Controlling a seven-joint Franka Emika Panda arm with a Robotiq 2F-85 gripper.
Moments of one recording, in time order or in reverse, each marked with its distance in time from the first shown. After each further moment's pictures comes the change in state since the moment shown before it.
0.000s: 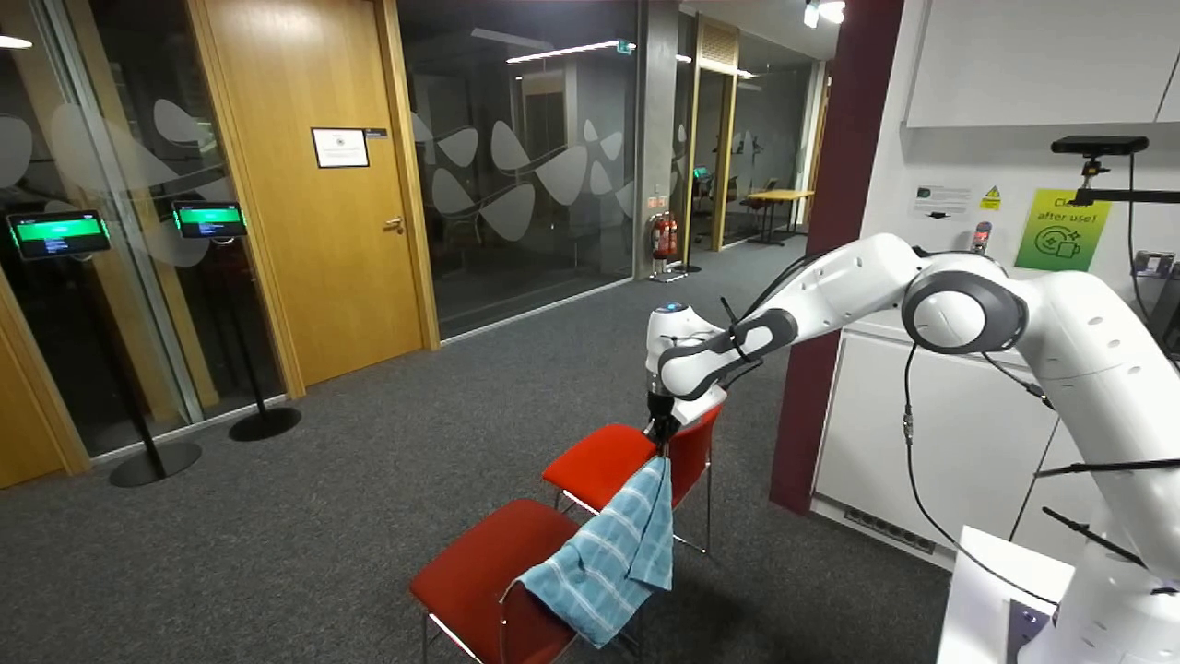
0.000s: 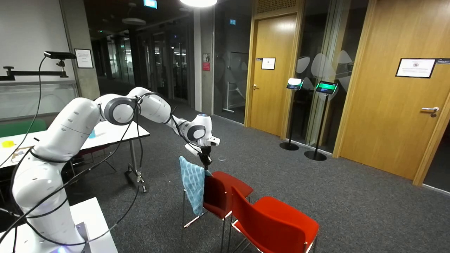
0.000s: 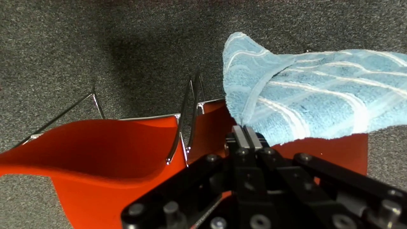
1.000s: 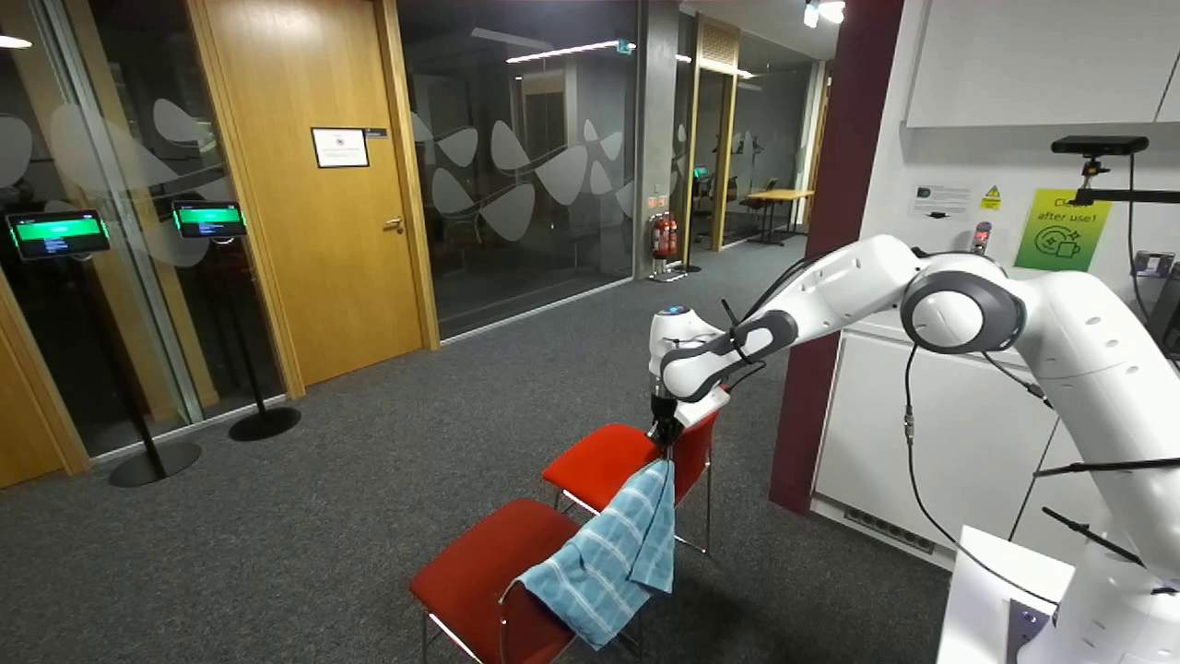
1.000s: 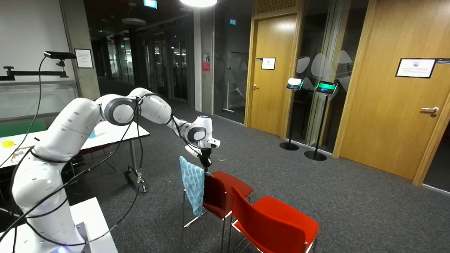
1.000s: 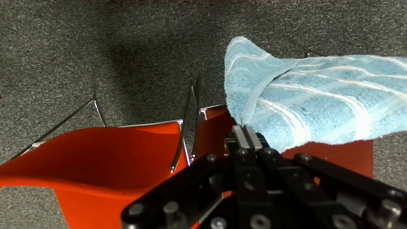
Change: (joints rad) arm -0.009 0.004 0.000 -0.011 0.008 0.000 -0.001
